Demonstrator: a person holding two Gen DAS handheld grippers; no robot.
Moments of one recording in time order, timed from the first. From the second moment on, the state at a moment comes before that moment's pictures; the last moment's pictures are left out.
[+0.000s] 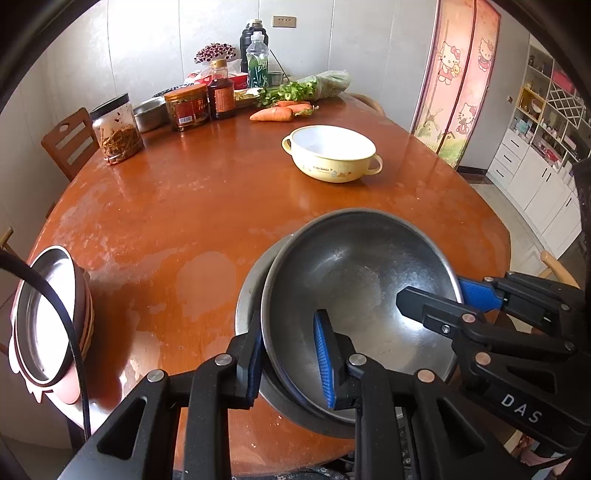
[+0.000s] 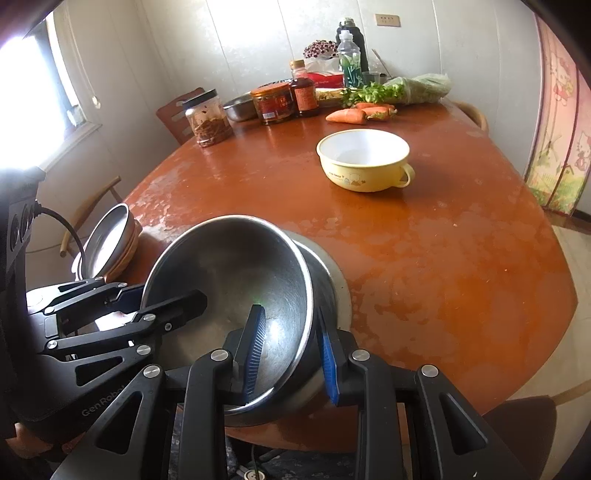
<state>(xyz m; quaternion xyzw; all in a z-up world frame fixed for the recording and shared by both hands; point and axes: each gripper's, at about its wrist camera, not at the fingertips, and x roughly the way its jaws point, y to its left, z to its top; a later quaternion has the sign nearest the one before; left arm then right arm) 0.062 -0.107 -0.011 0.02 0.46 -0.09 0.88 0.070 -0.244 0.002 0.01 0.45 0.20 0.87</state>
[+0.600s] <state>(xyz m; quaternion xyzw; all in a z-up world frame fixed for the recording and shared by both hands) 0.071 -0.103 -0.015 0.00 0.45 -0.10 0.89 0.067 -0.253 0.002 0.04 0.44 0.21 0.87</state>
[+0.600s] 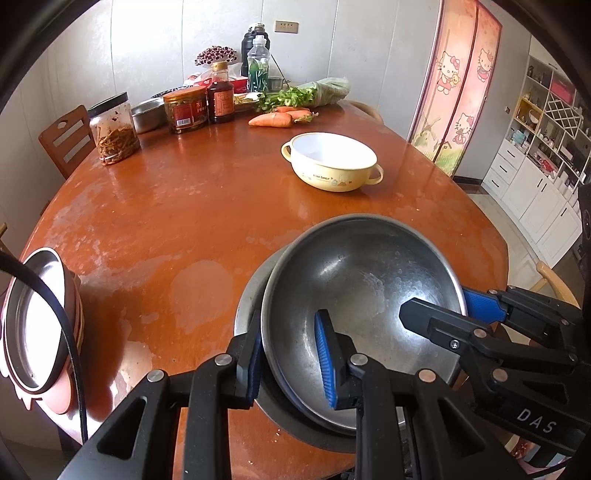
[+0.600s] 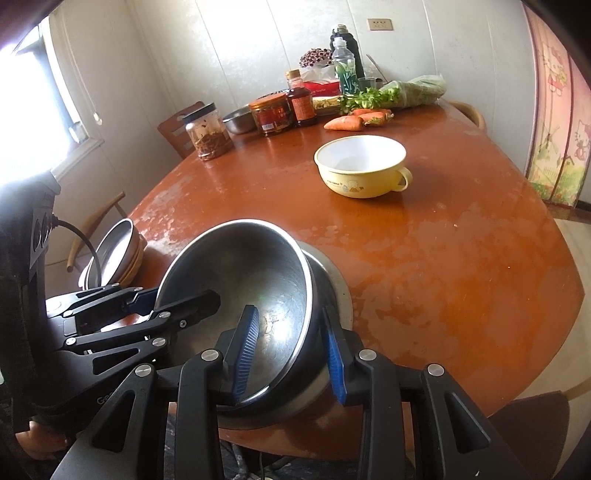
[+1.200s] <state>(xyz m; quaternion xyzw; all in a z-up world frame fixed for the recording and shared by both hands) 0.062 -0.101 -0.009 0.01 0.43 -0.11 0.89 0.064 -0.249 0.016 0.00 0.41 0.19 0.89</state>
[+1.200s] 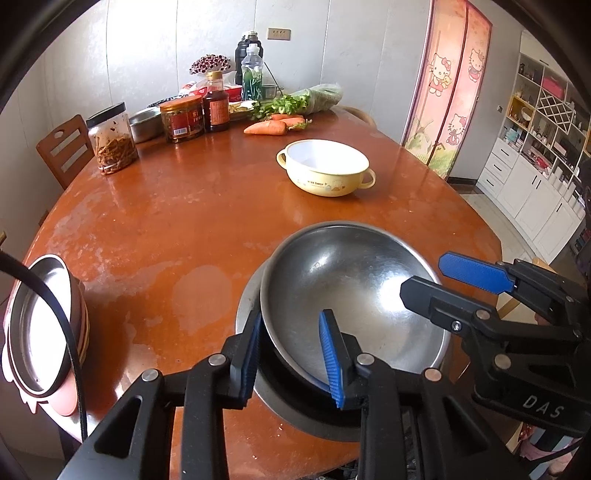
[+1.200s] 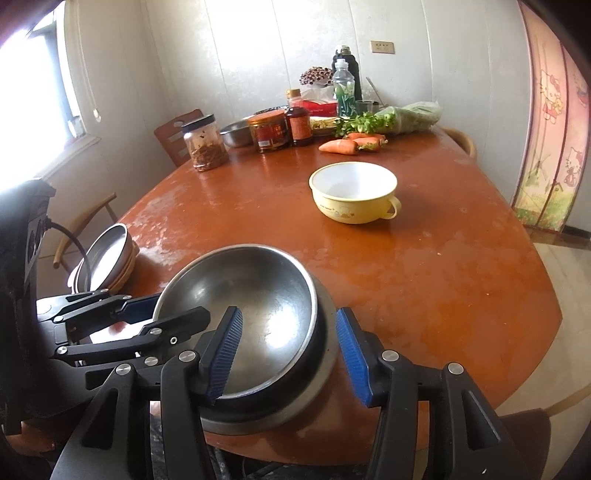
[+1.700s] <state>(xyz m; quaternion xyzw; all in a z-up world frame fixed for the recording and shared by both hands) 0.050 -0.102 0.008 0.03 0.41 -0.10 0.91 0.061 -0.257 0.024 0.00 0.39 0.16 0.91</state>
